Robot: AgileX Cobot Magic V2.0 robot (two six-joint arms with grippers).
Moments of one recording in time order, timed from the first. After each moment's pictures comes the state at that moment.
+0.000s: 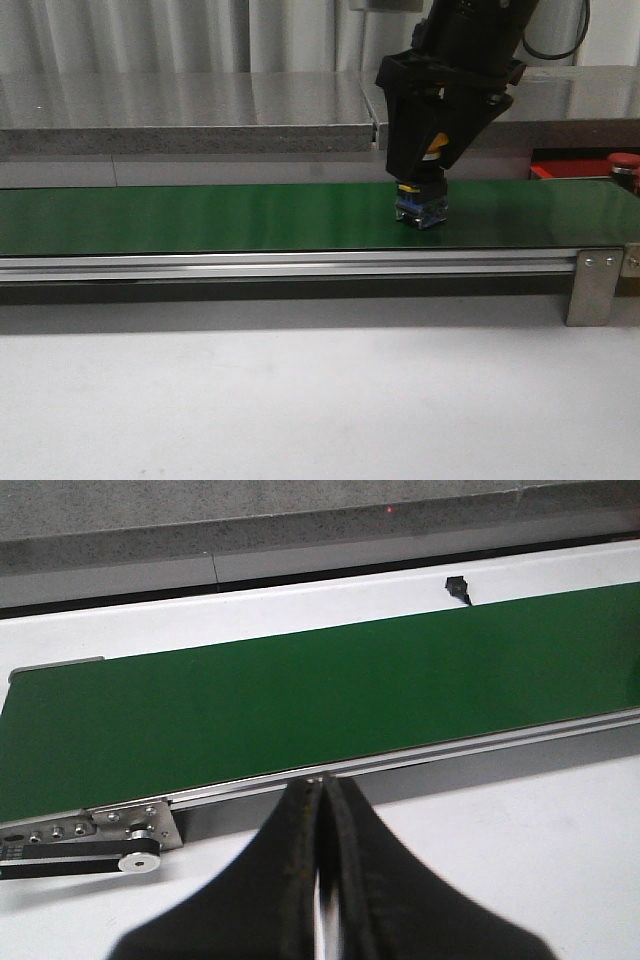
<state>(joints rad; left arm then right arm) -0.07 0.47 -0.60 -0.24 0.67 0.27 0.32 1.89 -1.61 0.22 1.00 -0.41</state>
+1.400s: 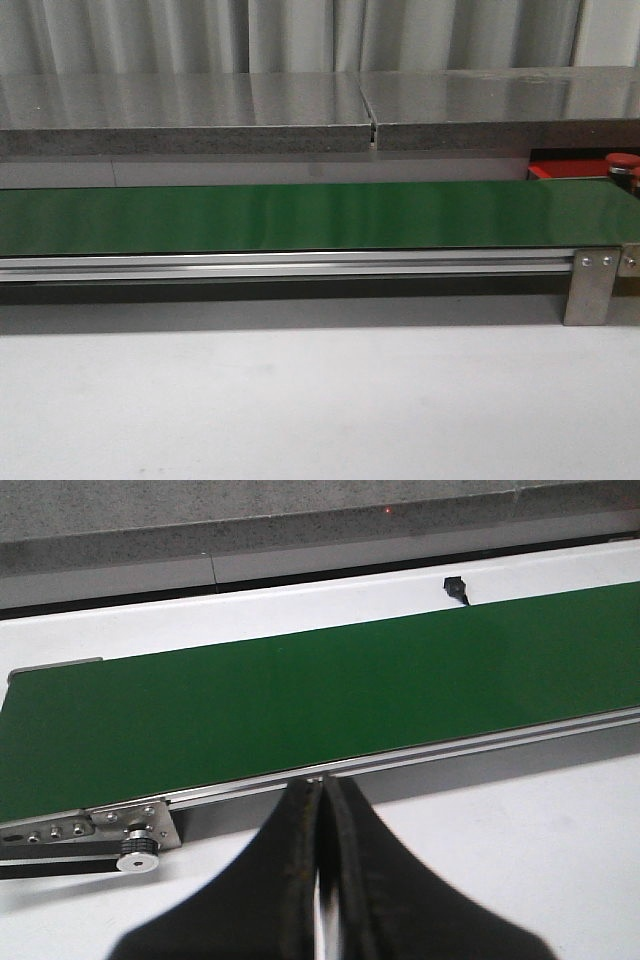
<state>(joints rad) -0.07 0.47 -0.60 -0.24 0.67 0.27 -0.17 1.35 -0.98 0.22 0.82 -0.09</state>
